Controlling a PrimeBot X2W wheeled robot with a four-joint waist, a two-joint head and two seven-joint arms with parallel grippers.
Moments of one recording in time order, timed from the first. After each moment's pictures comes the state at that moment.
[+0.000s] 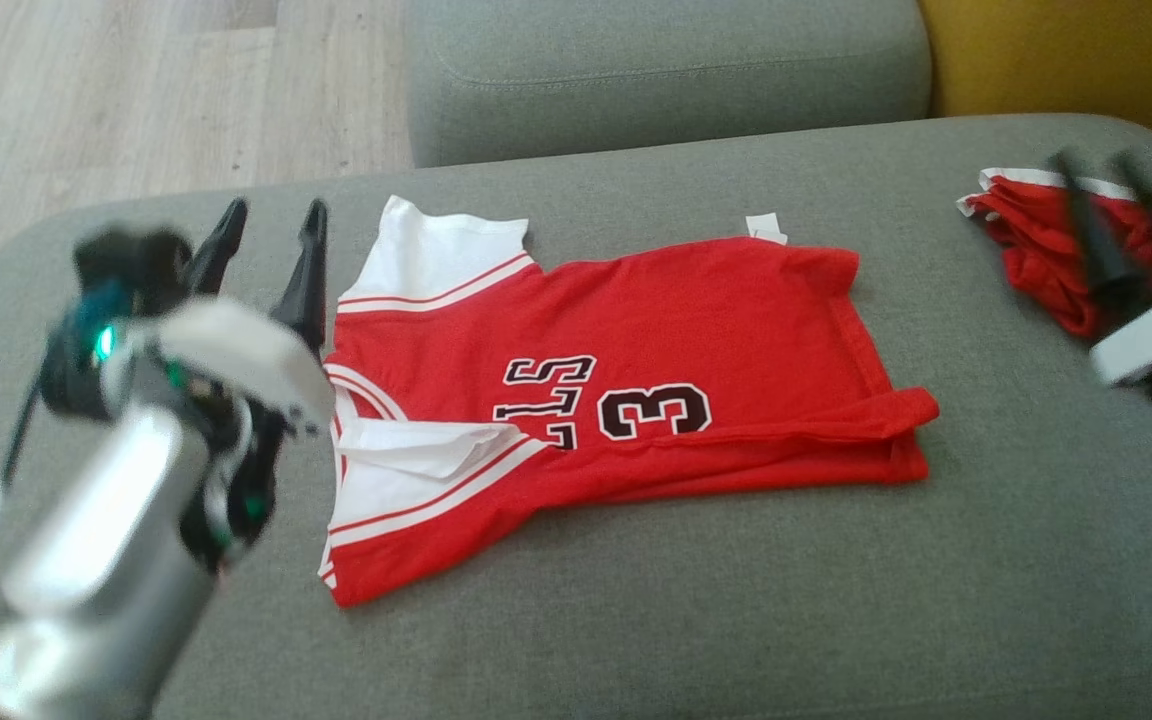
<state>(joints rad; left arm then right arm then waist) -0.59 0.43 -0.67 0.33 -0.77 0.22 -0.06 -0.67 -0.71 0.87 0.52 1.26 0.13 -0.25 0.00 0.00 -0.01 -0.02</state>
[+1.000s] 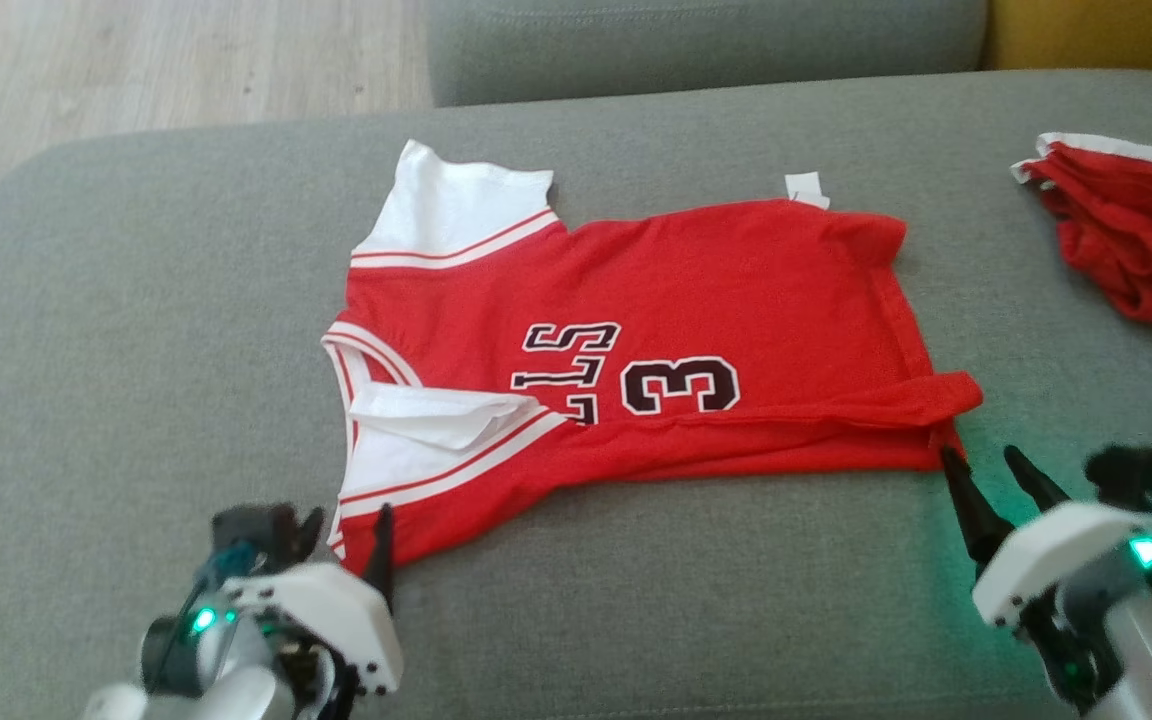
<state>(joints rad) -0.11 0.30 -0.57 0.27 -0.59 0.31 -0.01 -0.17 -0.30 0.20 0.54 0.55 0.13 0.05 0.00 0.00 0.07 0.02</state>
